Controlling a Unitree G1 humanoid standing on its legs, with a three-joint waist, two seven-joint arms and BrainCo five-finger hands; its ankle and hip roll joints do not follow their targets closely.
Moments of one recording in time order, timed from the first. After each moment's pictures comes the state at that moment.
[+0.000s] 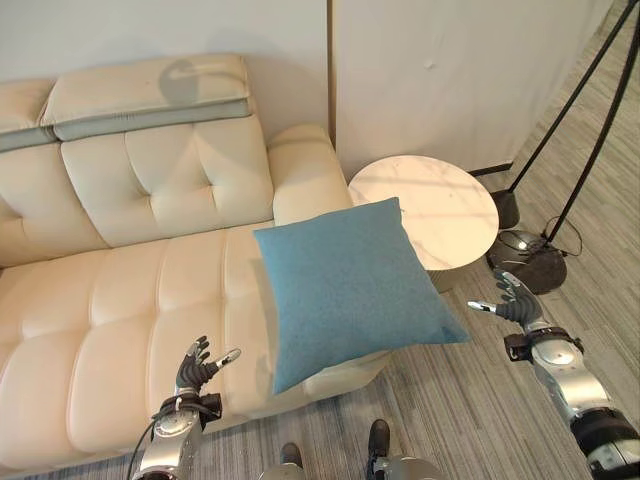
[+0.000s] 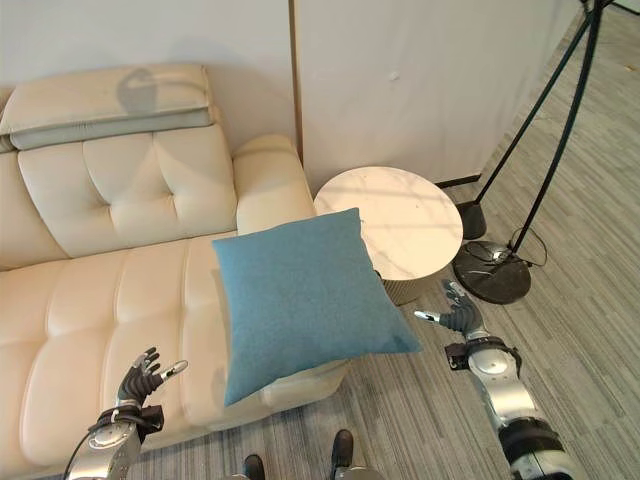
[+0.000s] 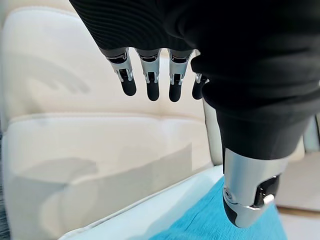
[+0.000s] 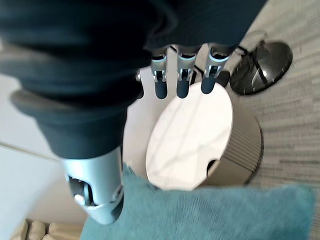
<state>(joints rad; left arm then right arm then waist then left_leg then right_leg) -0.02 0.37 -0.05 0.66 -0.41 -0.12 0.16 -0.34 -0.57 0.21 0.63 0.27 -0.04 -0.08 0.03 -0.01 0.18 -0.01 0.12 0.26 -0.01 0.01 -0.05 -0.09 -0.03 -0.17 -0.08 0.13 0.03</state>
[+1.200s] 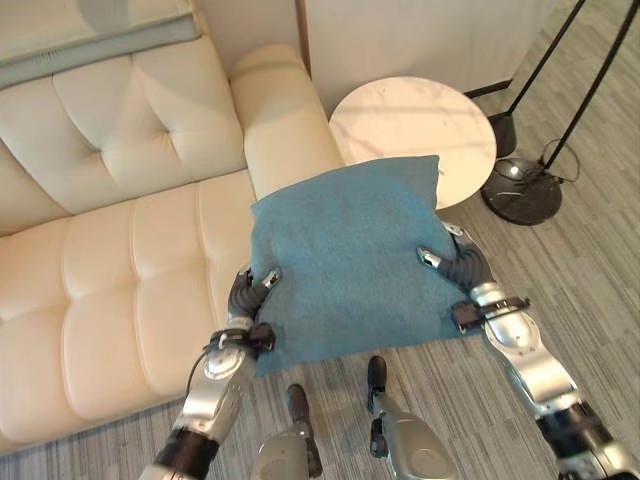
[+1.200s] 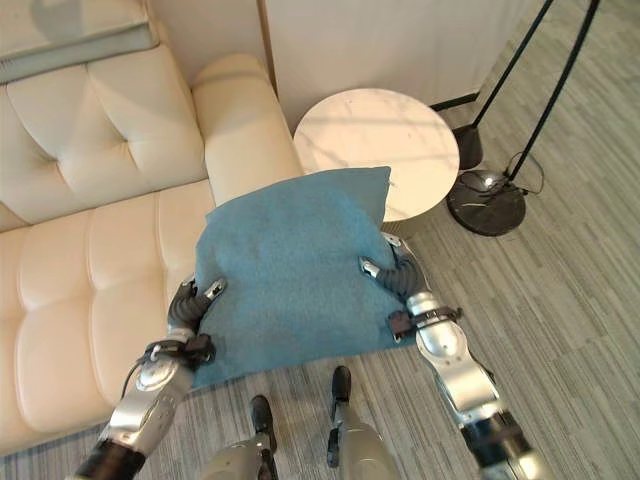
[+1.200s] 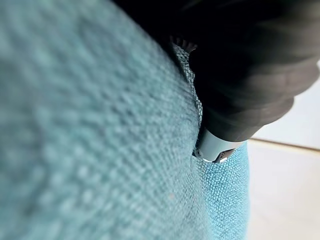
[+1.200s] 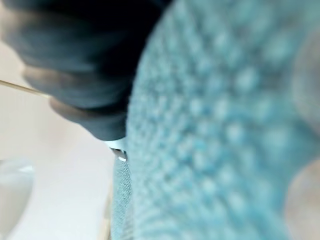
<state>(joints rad) 0.03 0.33 -0.17 0.04 -0.48 -0.13 0.19 -0.06 -0.46 0.17 -0.14 0.15 -0.08 -0.07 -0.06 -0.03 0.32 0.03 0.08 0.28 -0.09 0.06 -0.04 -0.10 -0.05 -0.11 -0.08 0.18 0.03</state>
